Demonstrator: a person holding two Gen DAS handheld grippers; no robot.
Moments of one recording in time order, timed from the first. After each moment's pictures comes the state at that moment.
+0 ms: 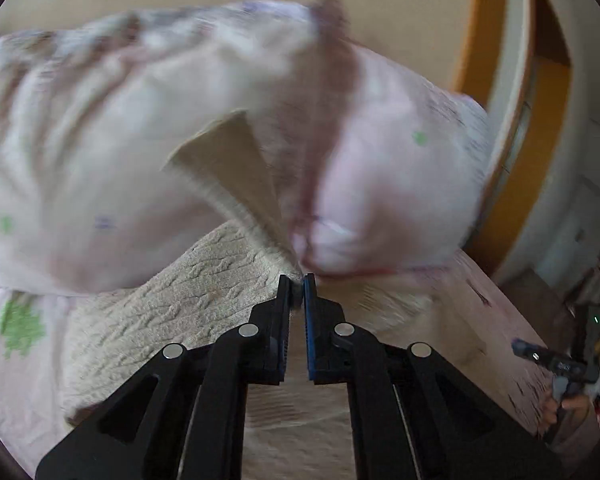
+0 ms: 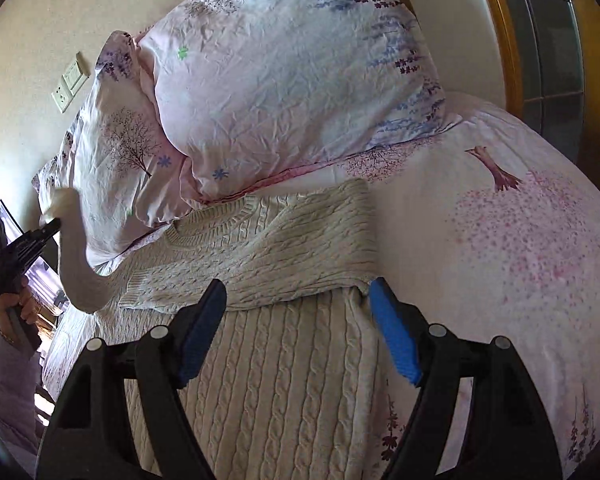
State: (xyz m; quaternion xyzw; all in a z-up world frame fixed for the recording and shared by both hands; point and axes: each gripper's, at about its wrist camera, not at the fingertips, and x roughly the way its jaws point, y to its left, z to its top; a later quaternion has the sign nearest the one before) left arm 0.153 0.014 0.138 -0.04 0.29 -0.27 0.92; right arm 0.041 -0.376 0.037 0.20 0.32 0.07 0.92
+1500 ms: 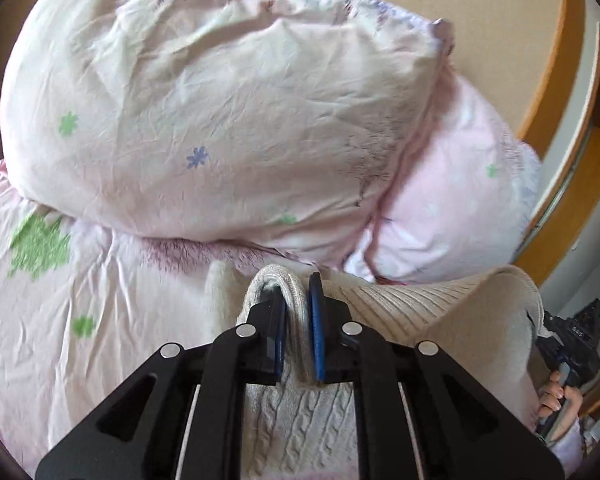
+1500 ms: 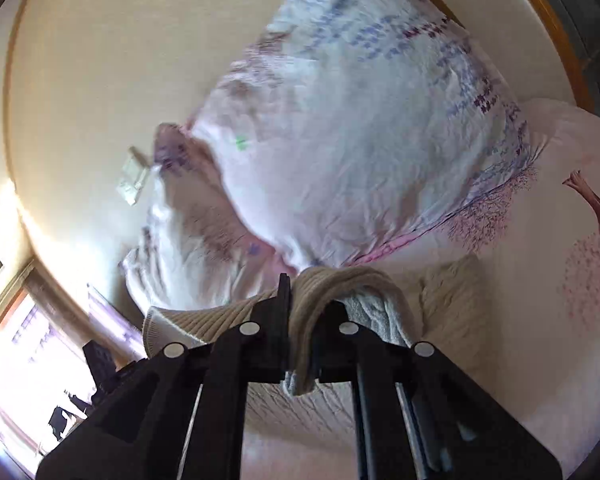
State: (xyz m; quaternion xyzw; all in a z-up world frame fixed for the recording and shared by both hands) left arm 0.201 0.100 0.102 -0.16 0.31 -0.12 0.93; right arm 0.145 -0.385 0.061 0.36 0.23 0.15 0.89
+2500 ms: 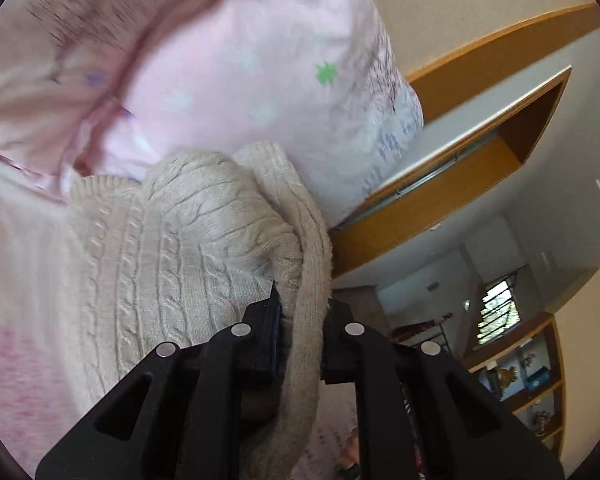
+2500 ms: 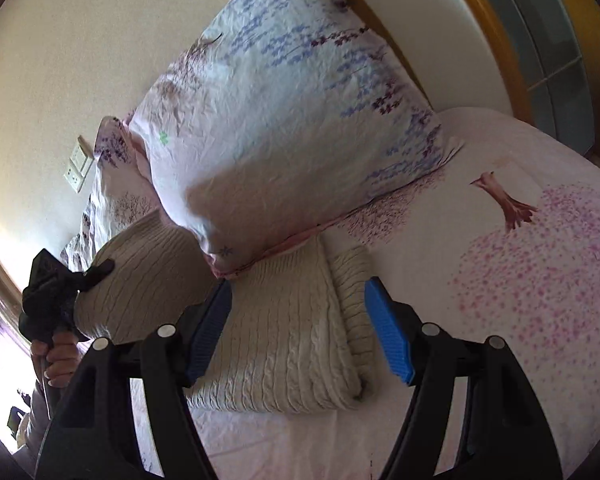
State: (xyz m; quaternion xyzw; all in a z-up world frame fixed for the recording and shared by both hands) left arm 0.230 -0.116 0.119 -0.33 0.40 -0.41 0.75; right arm 0.073 -0.440 0.041 0.32 0.23 0.09 0.92
